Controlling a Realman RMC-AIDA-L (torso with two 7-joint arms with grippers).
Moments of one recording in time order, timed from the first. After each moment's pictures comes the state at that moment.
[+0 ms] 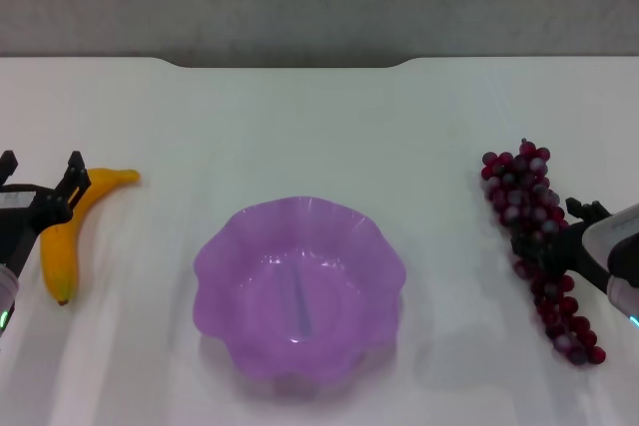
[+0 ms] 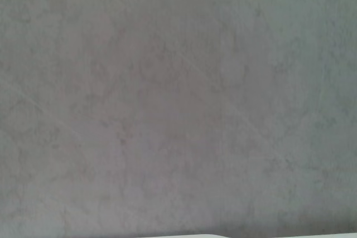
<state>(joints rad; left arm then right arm) -0.45 -2.04 -0.82 -0.20 2.14 0.99 -0.09 0.53 2.01 -2.18 -0.27 0.52 -0.48 0.07</state>
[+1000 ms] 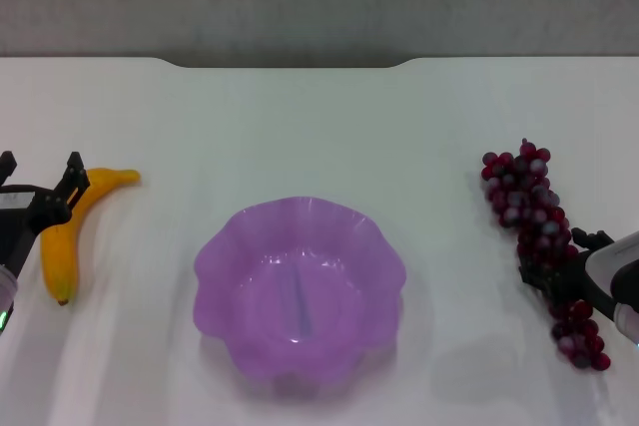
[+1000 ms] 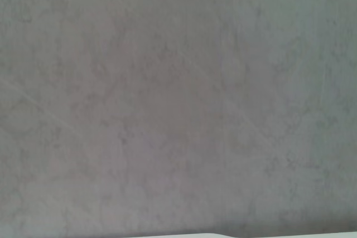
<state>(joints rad) -0.45 -2.04 -0.82 -0.20 2.14 0.99 -0.09 0.50 2.01 -2.20 -0.26 0.52 -0.45 0.07</state>
